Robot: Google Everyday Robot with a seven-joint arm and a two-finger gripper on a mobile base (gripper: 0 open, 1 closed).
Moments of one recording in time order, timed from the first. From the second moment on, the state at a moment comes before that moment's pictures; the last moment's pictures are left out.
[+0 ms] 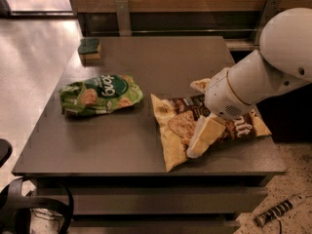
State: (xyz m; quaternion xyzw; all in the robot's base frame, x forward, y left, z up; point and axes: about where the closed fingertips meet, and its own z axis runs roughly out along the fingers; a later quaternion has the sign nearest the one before) arm 0.478 -0.089 0.845 -0.64 0.71 0.12 0.27
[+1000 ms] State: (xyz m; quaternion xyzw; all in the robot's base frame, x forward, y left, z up) arm 0.476 -0.075 0.827 -0.63 0.71 0.14 0.28
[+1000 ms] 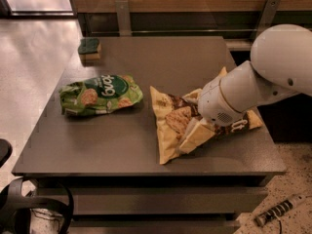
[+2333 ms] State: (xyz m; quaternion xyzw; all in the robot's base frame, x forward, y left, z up) arm 0.493 -0.076 0.852 -0.65 0.70 0.11 0.27
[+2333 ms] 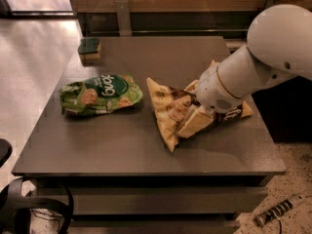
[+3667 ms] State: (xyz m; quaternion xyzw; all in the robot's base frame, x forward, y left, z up) arm 0.611 -0.065 0.995 -0.69 0.60 -0.01 0.40
